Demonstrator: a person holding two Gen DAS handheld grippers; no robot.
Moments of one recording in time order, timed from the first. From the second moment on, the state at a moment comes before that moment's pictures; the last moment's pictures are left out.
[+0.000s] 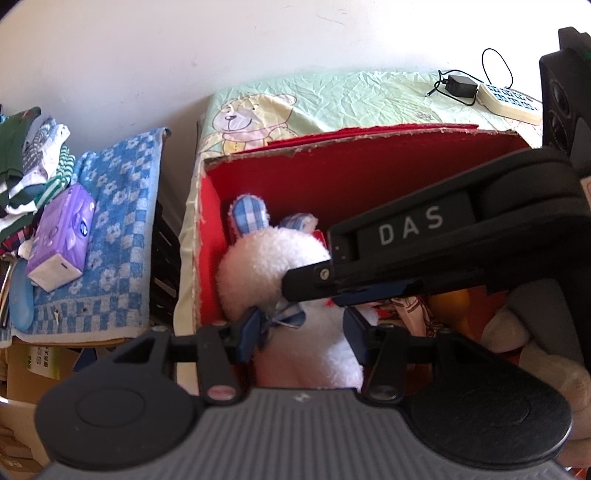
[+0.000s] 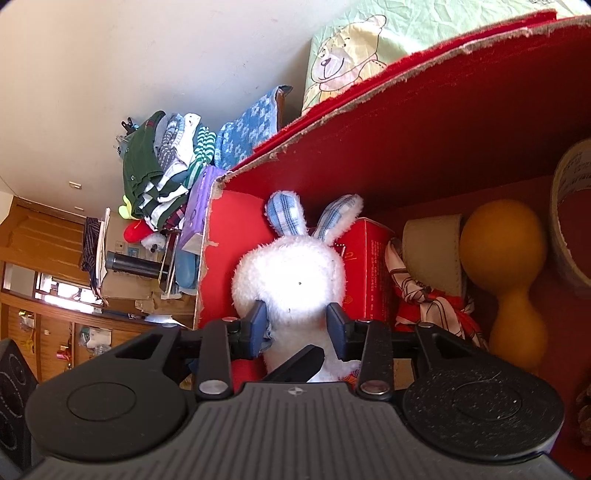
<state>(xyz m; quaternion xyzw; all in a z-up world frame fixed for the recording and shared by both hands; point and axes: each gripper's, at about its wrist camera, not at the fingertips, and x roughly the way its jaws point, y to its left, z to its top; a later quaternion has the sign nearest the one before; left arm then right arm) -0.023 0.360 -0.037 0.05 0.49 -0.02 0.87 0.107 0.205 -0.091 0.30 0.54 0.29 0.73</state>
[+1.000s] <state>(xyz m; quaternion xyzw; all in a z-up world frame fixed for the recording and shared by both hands) -0.035 0.362 -0.028 0.07 0.47 0.00 0.88 0.072 0.197 -0.068 0.22 0.51 0.21 0.81</state>
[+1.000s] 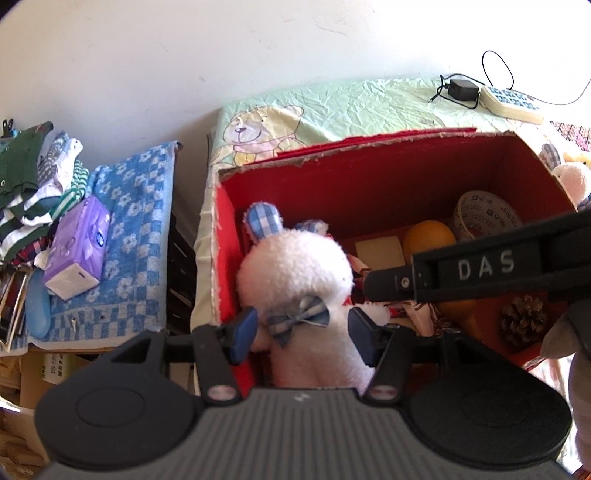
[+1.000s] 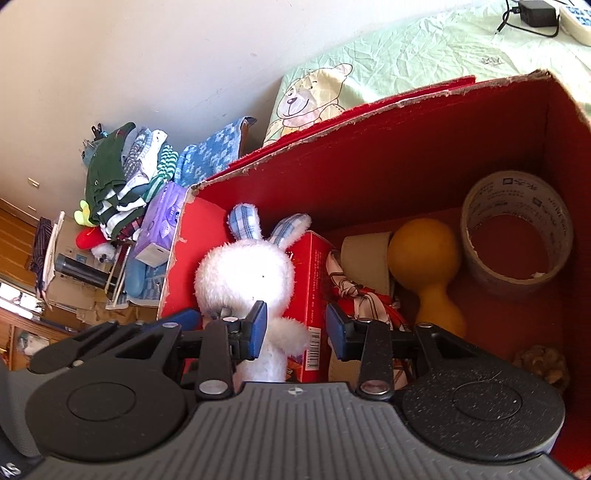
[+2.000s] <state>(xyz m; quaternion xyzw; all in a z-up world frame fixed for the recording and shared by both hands) -0.055 0.325 -0.014 0.07 0.48 0.04 0.88 0.021 0.165 -0.038 0.20 0.46 0.20 0.84</state>
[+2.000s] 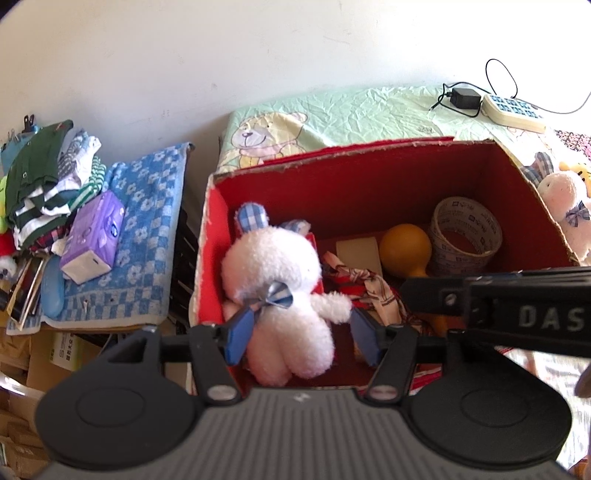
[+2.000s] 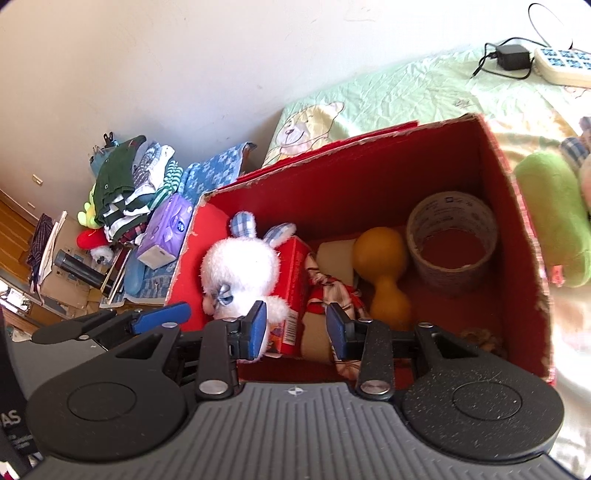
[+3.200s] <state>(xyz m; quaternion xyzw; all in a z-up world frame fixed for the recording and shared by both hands) -0.054 0.267 -0.014 0.06 0.50 0.06 0.86 0.002 0.085 -0.033 0.23 0.44 0.24 0.83</state>
